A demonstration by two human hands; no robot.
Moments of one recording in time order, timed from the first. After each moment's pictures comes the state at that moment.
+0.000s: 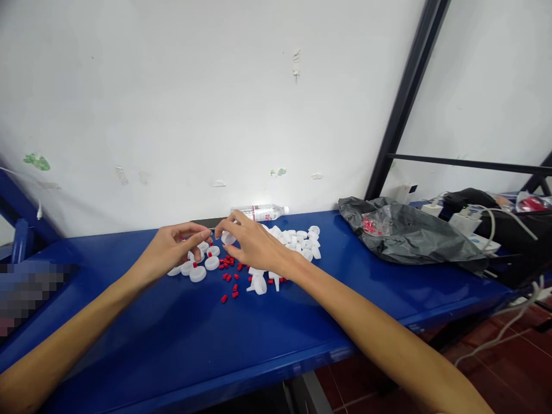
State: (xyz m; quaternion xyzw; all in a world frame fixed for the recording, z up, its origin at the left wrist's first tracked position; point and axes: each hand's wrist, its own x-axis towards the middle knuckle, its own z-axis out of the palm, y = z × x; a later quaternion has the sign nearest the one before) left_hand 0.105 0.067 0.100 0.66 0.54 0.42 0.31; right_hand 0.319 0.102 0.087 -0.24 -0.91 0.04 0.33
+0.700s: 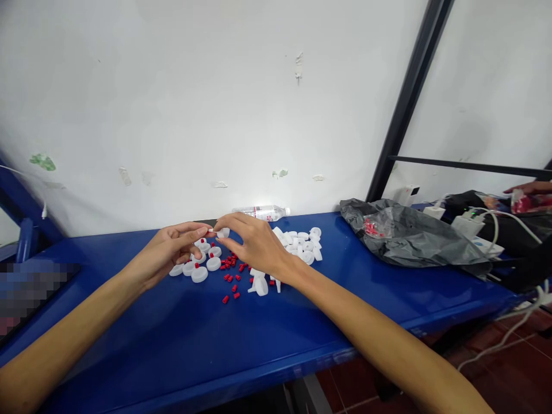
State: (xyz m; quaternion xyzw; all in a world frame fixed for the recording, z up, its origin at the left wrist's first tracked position) left_hand 0.097 0.067 0.100 0.58 0.48 0.48 0.45; right_hand 0.313 0.097 0.088 -0.21 -0.87 0.04 0.44
